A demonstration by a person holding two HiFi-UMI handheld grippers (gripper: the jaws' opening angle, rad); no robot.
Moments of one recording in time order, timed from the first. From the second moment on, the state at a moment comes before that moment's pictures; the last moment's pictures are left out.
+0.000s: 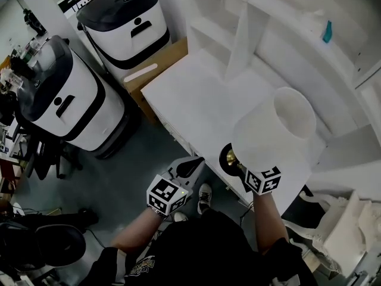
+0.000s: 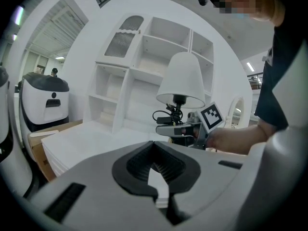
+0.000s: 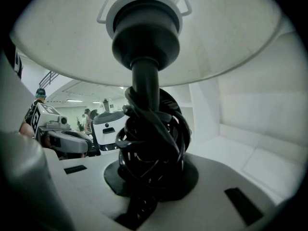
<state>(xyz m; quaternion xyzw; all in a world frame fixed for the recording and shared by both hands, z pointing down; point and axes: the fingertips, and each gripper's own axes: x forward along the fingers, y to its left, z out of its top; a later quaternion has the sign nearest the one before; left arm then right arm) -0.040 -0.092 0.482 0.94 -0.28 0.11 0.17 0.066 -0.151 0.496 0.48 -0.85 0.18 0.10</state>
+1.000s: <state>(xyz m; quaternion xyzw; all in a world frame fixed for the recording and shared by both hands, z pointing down) 0.023 -0.181 0.473 0.96 -0.20 0.12 0.14 0.120 -0.245 0.500 0.52 -0.83 0.16 0.08</state>
